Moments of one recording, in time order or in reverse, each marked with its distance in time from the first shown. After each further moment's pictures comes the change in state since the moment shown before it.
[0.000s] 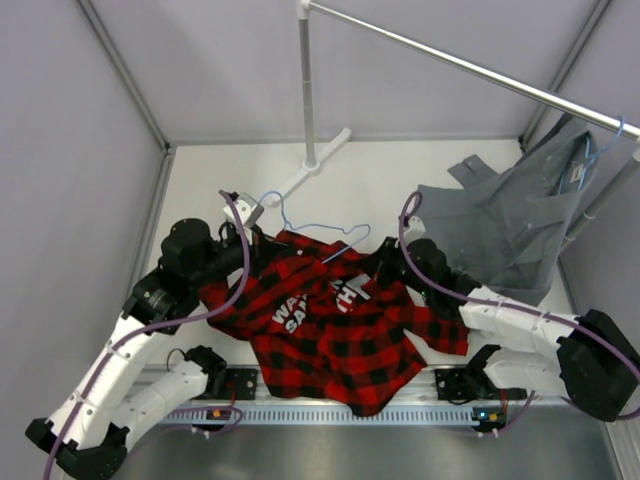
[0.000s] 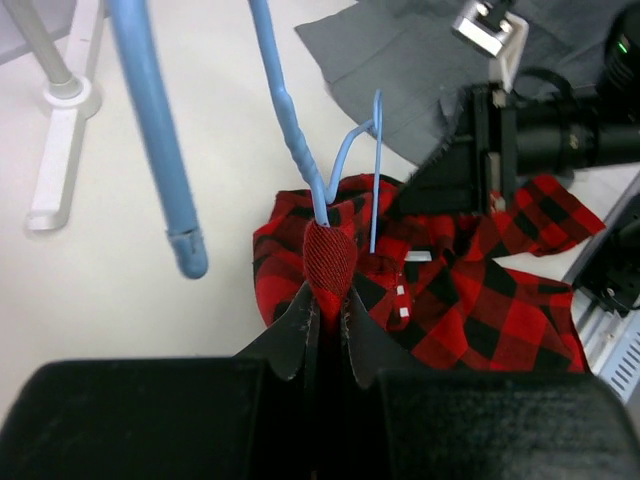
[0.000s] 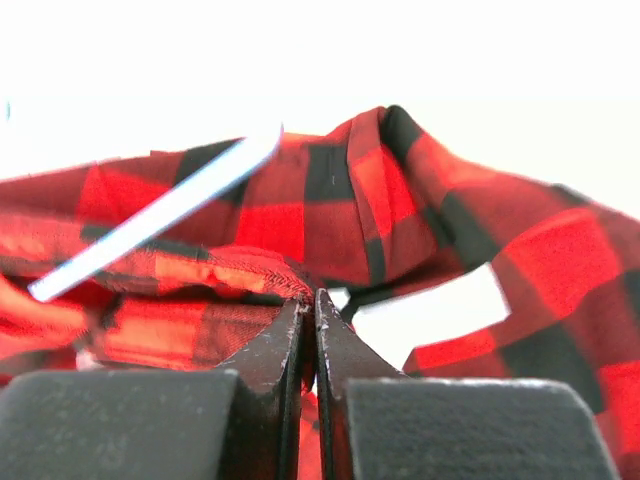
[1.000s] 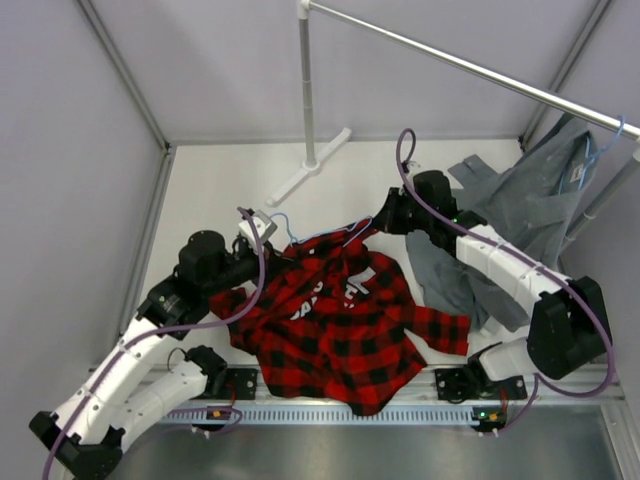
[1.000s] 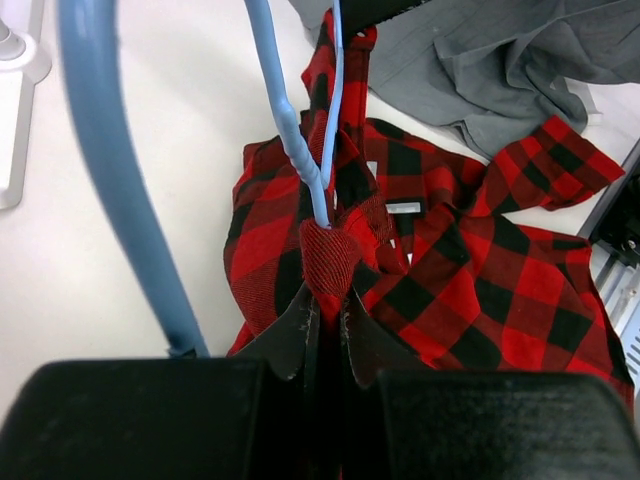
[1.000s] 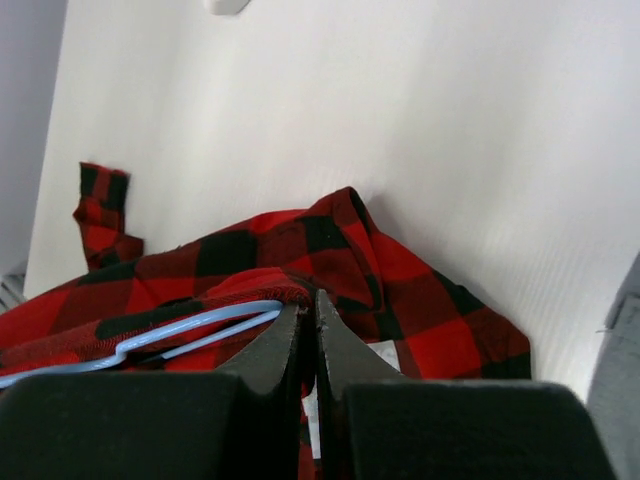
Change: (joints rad) left arm -0.045 -0.058 -0.166 0.045 0.028 0.034; right arm -0.342 0.240 0.494 -0.468 -0.300 -0.277
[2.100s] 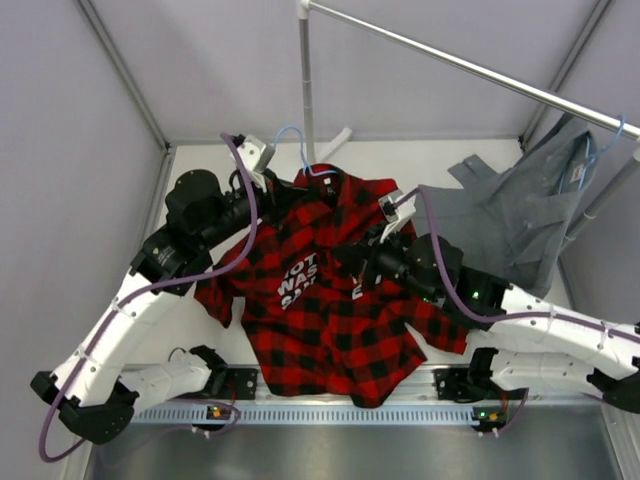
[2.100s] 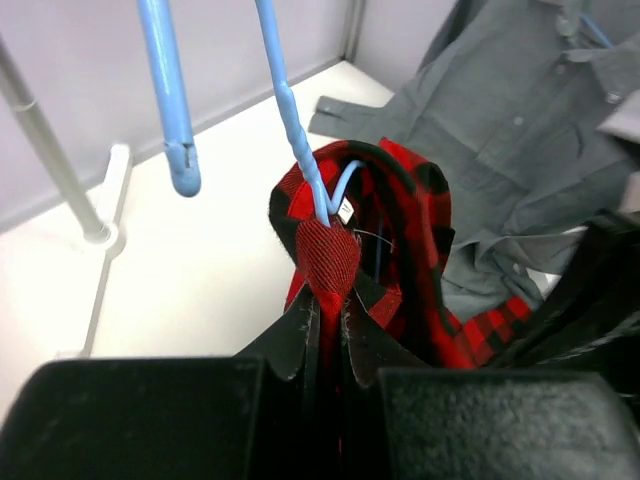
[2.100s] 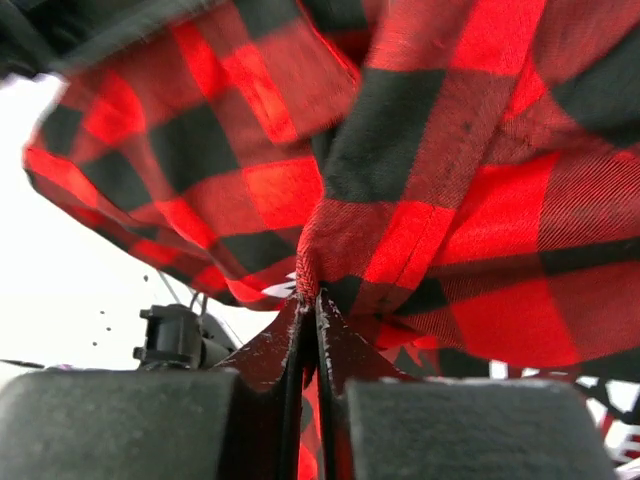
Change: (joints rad) left arm -0.048 0.328 0.515 0.056 -0.142 -0.097; right arm 0.659 -0.404 -0.020 0.100 0.469 0.011
